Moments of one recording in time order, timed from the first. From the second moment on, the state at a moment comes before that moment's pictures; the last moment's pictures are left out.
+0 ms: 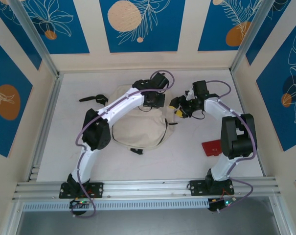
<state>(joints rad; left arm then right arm) -0.77 2.20 2.11 -0.98 -0.10 -0.55 0.15 1.71 1.14 -0.48 -0.69 0.74</state>
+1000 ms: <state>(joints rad) -0.76 2.13 1.97 -0.97 -0.21 -0.49 0.24 1.90 1.26 -0.52 -0.71 0.79</state>
